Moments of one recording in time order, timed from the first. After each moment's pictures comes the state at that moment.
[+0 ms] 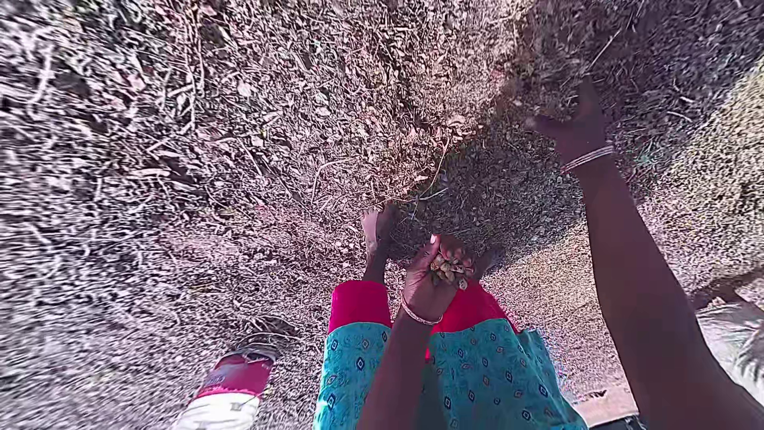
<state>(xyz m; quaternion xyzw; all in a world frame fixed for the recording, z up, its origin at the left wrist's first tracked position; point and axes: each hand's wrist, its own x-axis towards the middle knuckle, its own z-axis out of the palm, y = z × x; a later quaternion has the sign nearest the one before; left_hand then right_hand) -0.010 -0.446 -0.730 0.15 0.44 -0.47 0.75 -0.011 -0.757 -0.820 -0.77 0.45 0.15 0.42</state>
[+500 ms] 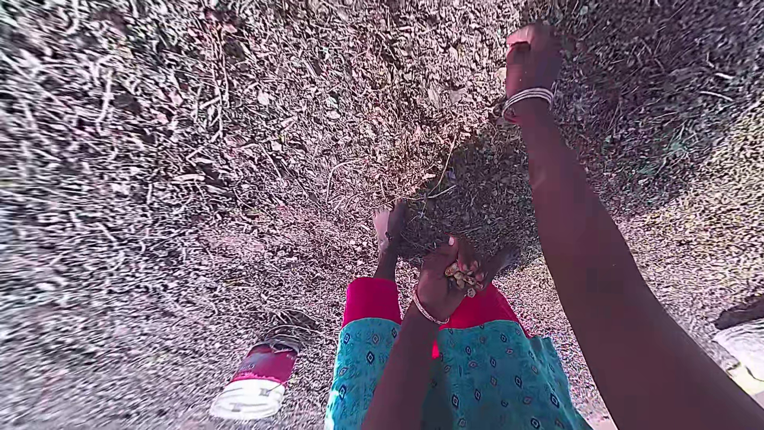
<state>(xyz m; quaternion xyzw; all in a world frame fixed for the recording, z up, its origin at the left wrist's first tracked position) -0.022 -0.447 -0.734 0.20 0.37 -0.55 0.72 0.076 -0.729 -0.904 -0.82 0.47 0.18 0.28</state>
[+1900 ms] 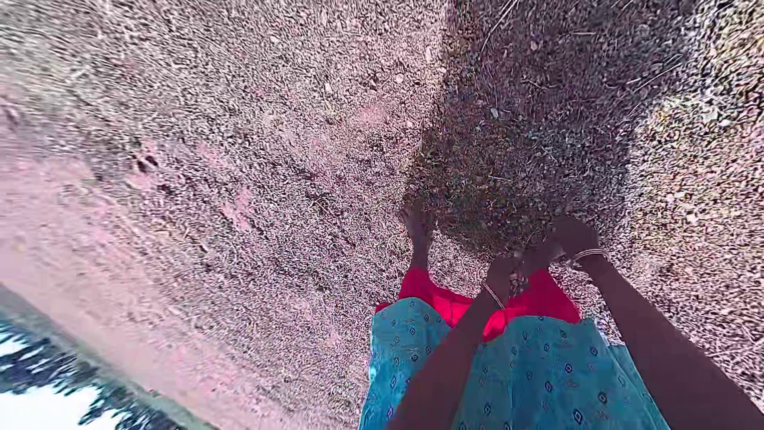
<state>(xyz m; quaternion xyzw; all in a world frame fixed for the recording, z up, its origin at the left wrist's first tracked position) 0.097 -0.560 -0.678 0.56 0.14 -0.75 0.32 -0.066 -0.663 -0.763 -0.53 0.59 0.29 0.53</state>
